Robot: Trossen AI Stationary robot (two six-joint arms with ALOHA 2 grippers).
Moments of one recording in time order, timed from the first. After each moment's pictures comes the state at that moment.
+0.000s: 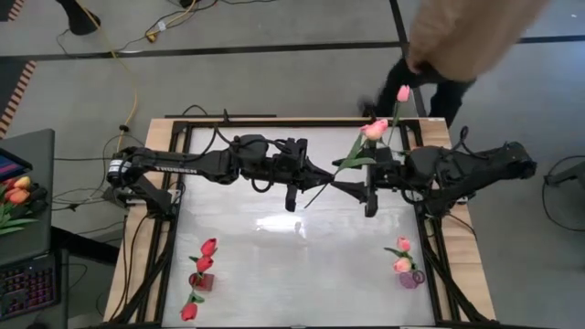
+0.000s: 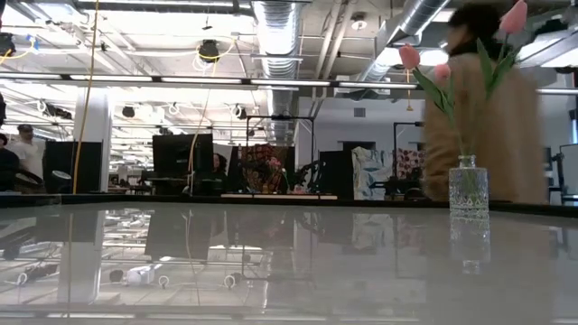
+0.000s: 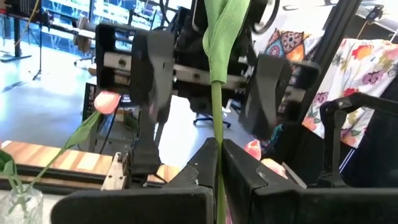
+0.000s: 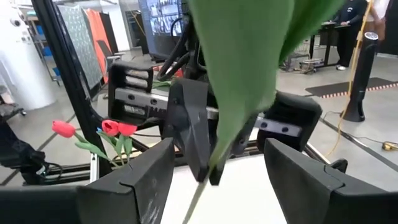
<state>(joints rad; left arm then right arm) 0.01 1.62 1.46 0.22 0.16 -0.30 0.25 1.07 1.18 -0.14 0.36 0.12</state>
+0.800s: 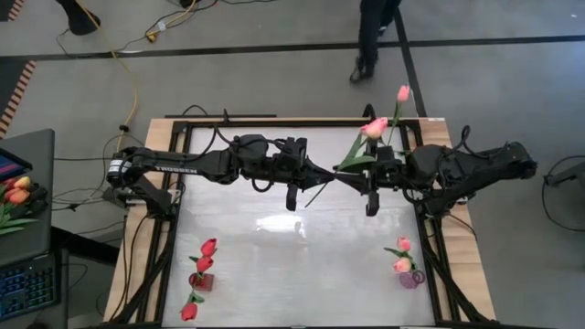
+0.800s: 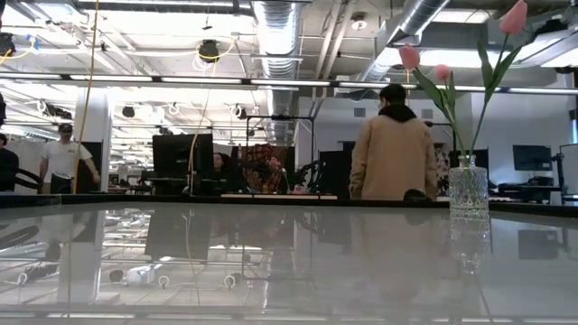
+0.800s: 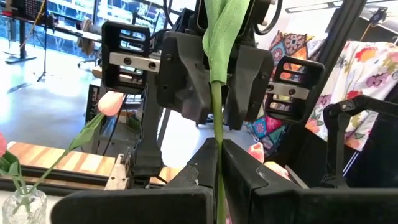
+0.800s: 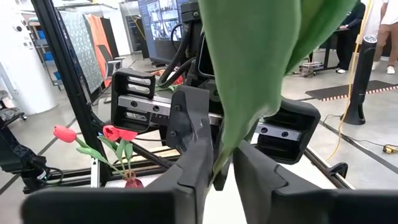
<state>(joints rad) 0.01 1.62 1.46 0.23 0.15 -0.30 0.25 1.07 1.18 -0.13 0.36 0.12</state>
